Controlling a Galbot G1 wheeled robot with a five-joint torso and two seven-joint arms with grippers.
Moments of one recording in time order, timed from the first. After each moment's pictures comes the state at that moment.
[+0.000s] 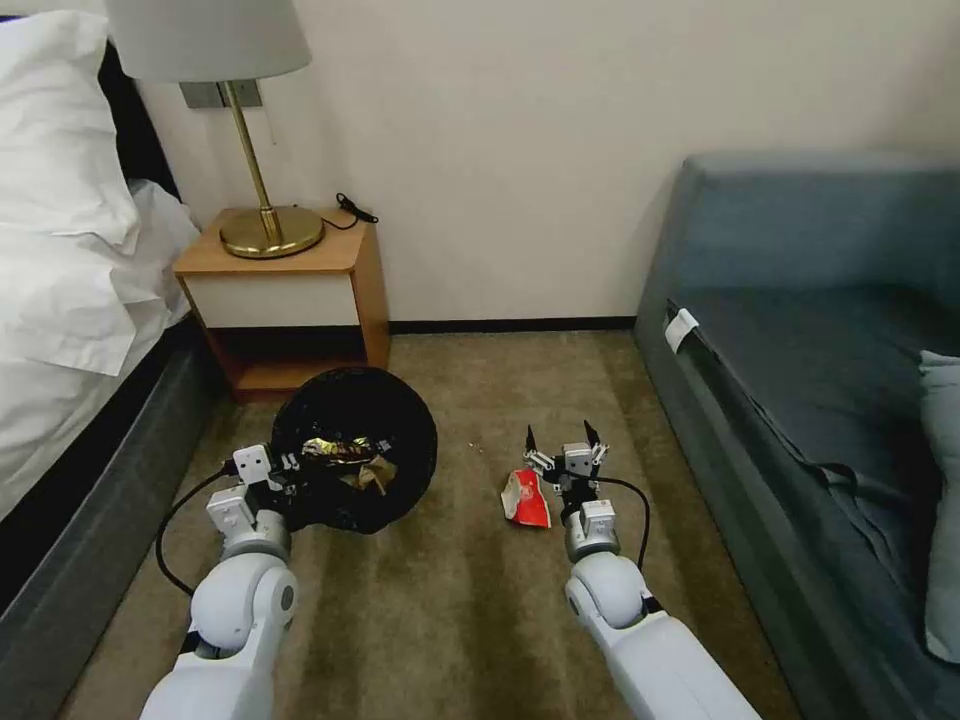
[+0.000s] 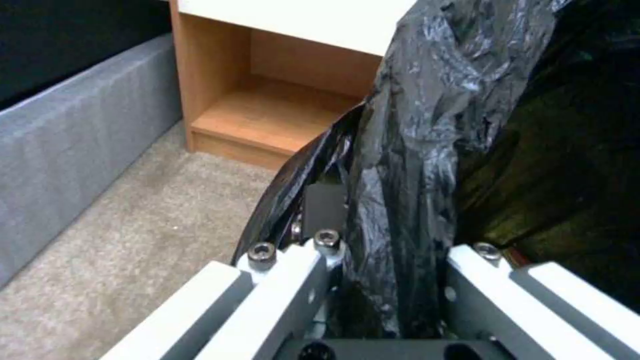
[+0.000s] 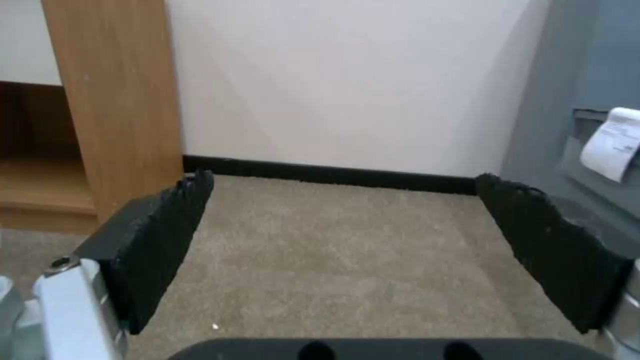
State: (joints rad) left arm 1.29 -1.36 -0.56 -1.89 -0.41 0.28 -0.30; right arm -1.06 1.34 0.09 1.47 0.14 0.17 0.32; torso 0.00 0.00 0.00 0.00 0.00
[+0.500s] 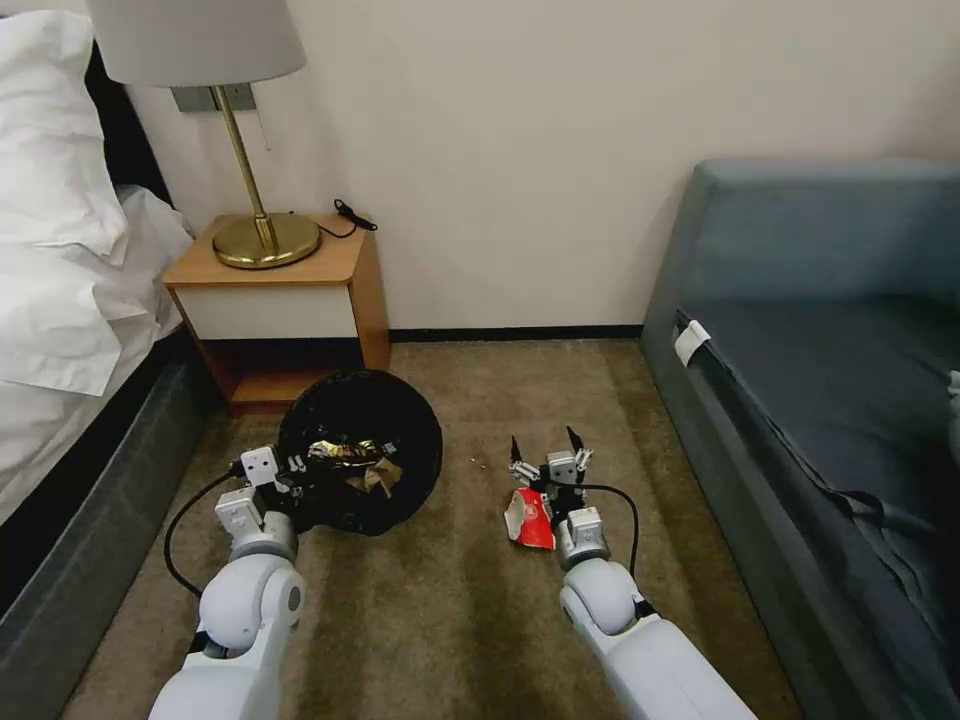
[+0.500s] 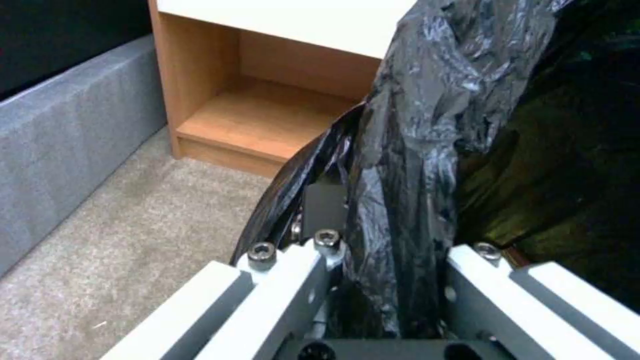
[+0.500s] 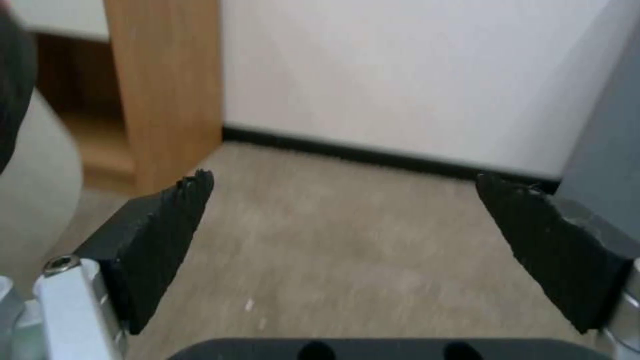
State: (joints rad) left arm 1.28 -1.36 -0.54 -1.88 -0.40 0.28 -0.30; right arm -1.02 1.29 -0.03 1.44 0.20 0.12 0.30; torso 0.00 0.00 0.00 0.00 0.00
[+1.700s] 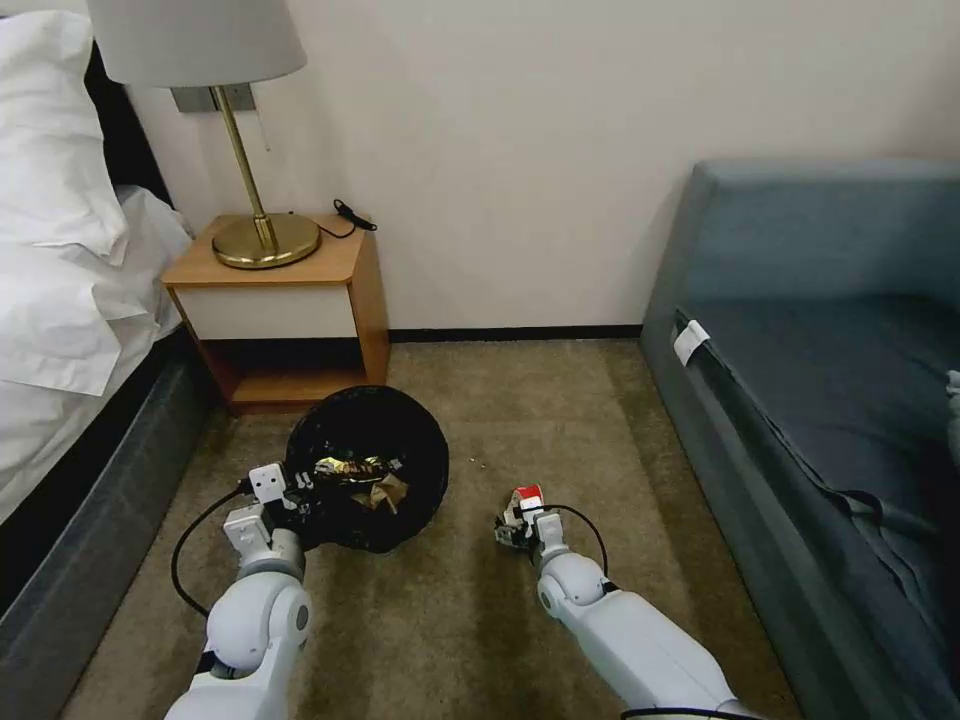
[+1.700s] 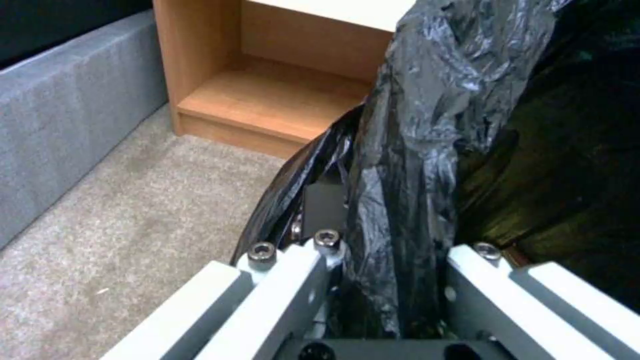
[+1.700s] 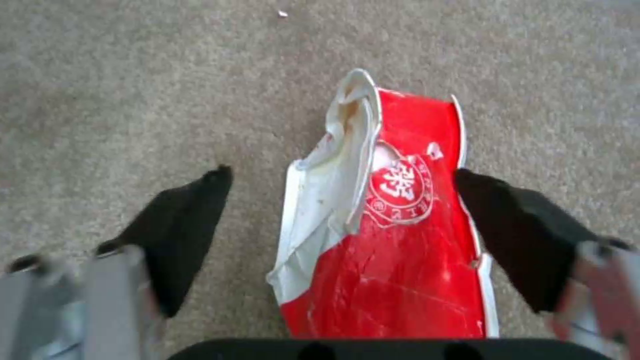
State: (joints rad) left arm 1.33 -1.39 -0.54 -1.89 -0.38 0.28 -0.30; right arm -0.81 1.35 -0.21 1.00 0.49 -0.14 0.26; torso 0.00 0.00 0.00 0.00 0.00
